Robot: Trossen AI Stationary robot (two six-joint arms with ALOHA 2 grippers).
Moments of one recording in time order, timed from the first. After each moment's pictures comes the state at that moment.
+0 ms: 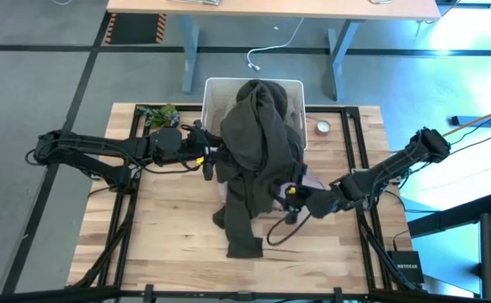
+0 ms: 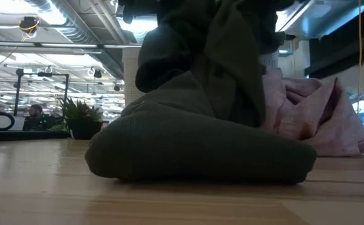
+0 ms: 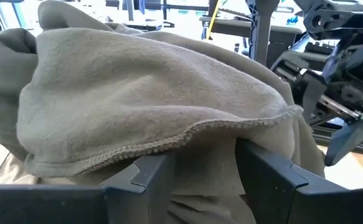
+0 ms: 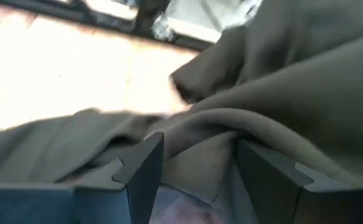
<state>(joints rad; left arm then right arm) 0.02 1.15 0.89 0.10 -0.30 -0.10 0.48 1.30 0.91 -0.20 0.73 0.06</state>
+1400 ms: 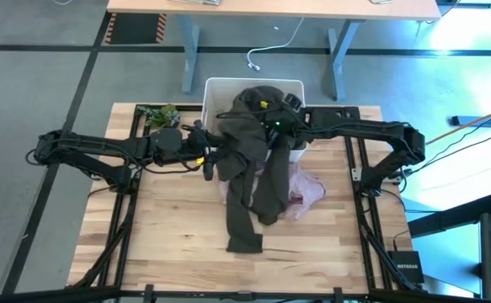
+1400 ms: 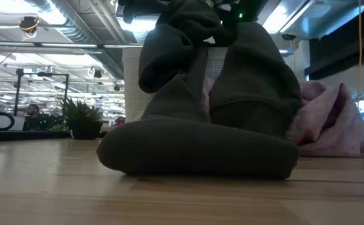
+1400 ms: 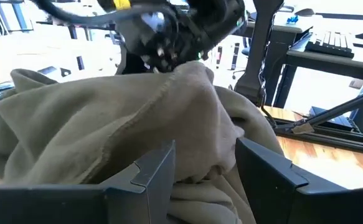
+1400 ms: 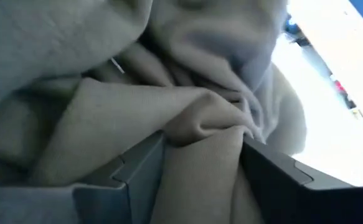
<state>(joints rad) 0.02 1.15 0.89 0.10 -0.30 -0.09 -0.23 1.56 1.38 -0.66 0.53 -0.02</state>
